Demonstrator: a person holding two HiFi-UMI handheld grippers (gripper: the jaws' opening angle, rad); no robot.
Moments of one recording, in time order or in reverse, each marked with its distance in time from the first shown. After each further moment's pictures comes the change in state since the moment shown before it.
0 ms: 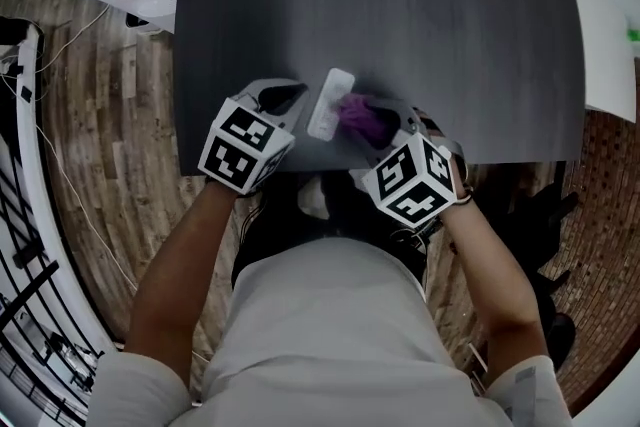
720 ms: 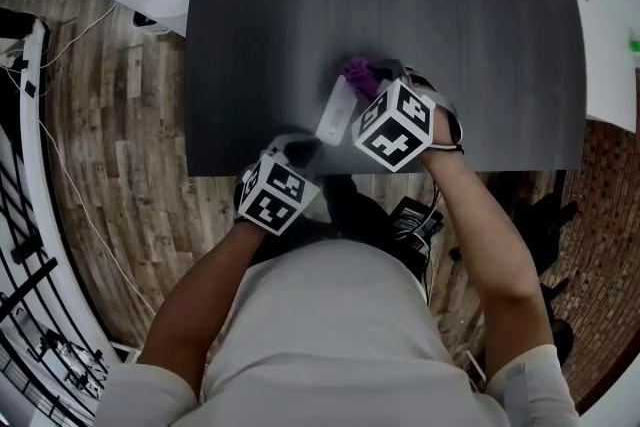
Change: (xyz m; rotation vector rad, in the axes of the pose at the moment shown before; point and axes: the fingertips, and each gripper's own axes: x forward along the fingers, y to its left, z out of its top) left arm 0.010 -0.058 -0.081 -0.018 0.128 -0.013; right arm 0.053 -0.059 0.011 -0.079 0.152 -0.093
